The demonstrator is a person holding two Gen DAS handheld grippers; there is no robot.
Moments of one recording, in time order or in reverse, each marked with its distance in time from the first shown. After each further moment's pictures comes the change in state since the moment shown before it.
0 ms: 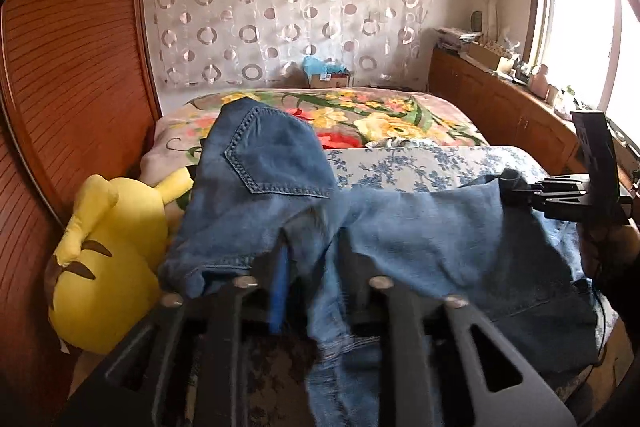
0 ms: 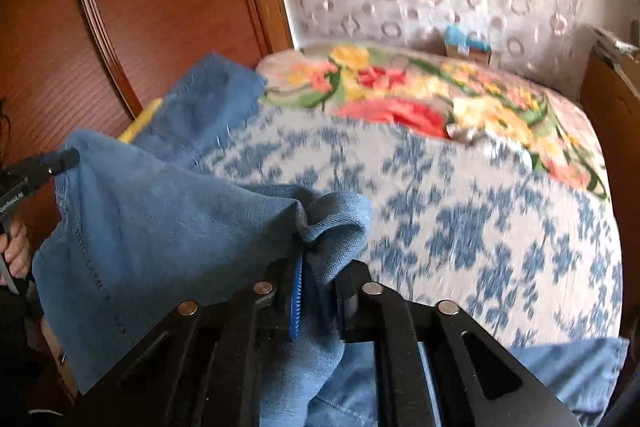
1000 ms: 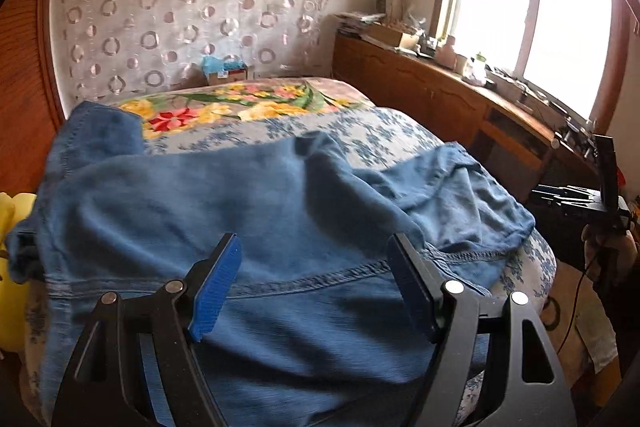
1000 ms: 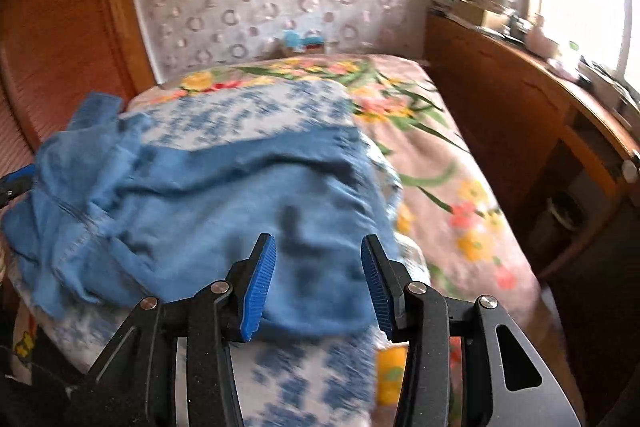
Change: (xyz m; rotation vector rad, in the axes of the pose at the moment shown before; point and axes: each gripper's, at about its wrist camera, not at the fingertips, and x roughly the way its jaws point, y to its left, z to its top) left arm -0.008 -0.165 -0.042 0.145 0.030 -0.280; right arm -0.197 -0.116 -0.221 0.300 -0.102 -0.425
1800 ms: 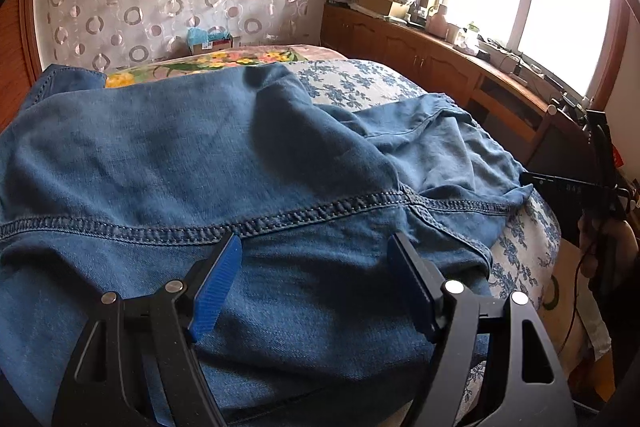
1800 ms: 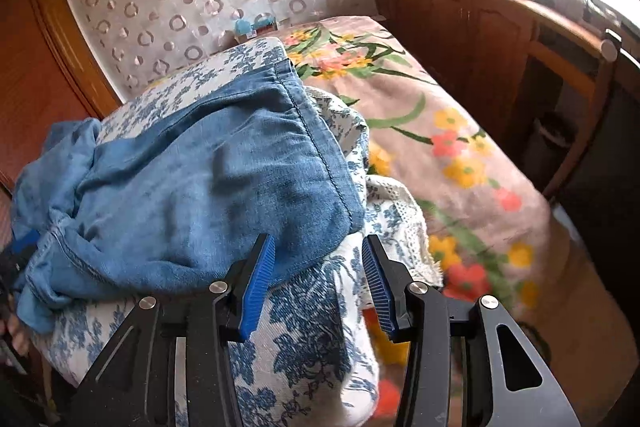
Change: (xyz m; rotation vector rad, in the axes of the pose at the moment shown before) left arm 0.031 -0.030 -0.037 0.007 0.092 -0.030; right arm 0.022 -0.026 -0.023 0.228 0.064 0.012
